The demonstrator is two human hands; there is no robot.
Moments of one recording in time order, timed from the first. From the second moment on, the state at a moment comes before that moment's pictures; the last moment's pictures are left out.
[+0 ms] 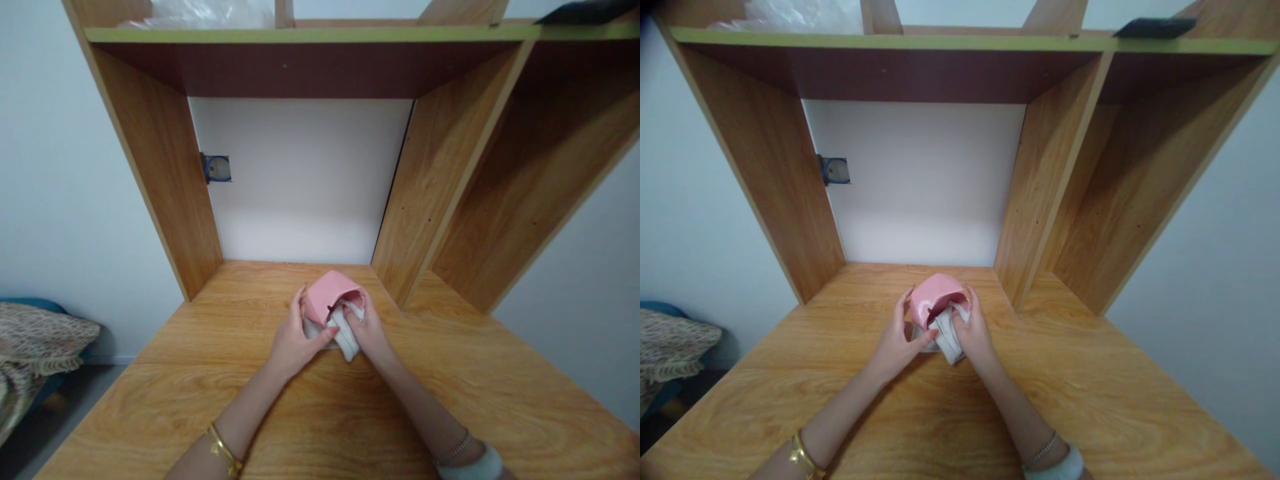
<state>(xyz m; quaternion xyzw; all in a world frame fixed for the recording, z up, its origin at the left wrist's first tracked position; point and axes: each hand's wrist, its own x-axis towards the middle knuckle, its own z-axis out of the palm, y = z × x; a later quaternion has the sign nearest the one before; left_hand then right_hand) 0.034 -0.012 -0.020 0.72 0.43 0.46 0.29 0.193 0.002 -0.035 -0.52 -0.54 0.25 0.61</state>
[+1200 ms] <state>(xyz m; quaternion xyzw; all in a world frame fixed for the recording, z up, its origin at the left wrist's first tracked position) 0.025 -0.014 -0.014 0.74 0.49 0.42 0.19 0.196 -0.004 -0.031 -0.56 -0.61 0.21 0.52</state>
